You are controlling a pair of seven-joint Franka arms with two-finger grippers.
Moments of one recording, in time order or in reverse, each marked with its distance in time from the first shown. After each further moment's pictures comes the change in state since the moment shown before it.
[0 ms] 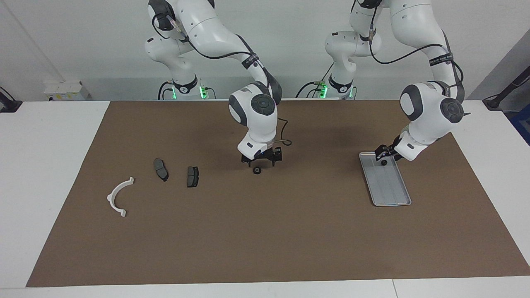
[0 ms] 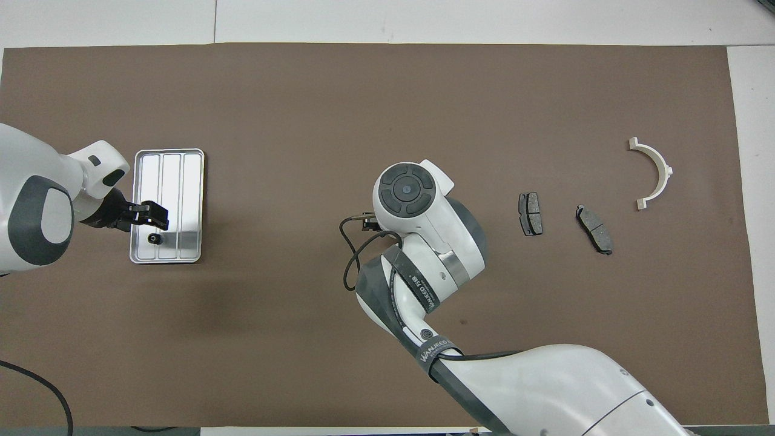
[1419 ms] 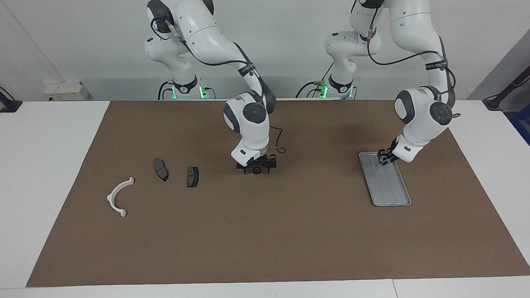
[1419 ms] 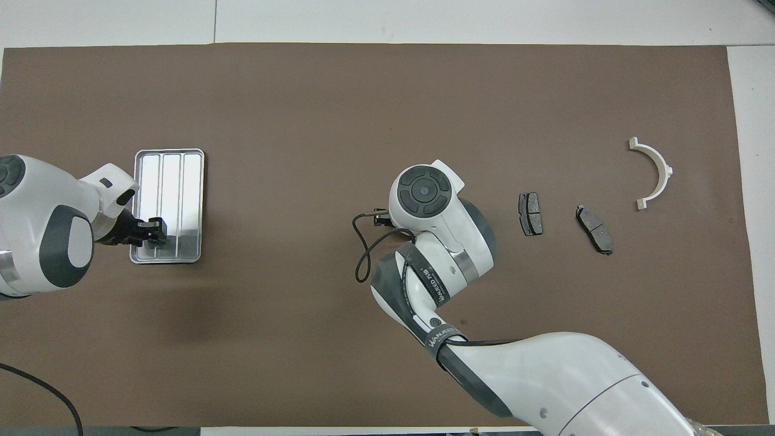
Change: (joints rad) left arm 0.022 -0.001 -0.010 -0.138 0.056 0.159 -0.111; right arm -0.026 0.020 -0.003 -0.054 0.000 0.104 -0.013
